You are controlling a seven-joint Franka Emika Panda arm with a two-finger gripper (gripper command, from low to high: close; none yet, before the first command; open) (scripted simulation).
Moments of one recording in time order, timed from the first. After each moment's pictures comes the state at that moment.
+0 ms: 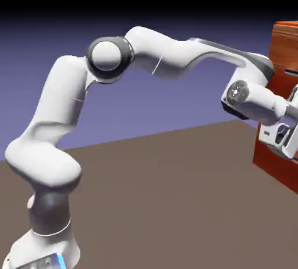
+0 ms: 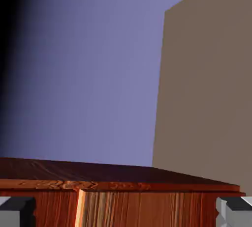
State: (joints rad) arm 0.54 0.58 -0.89 -1.63 1.88 2.91 0.69
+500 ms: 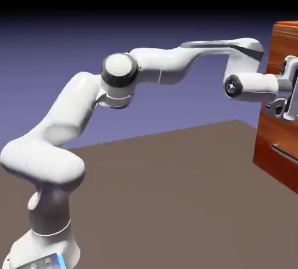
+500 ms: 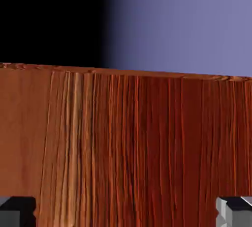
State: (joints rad) arm 0.73 0.98 -1.20 -1.22 2.53 2.87 0.68
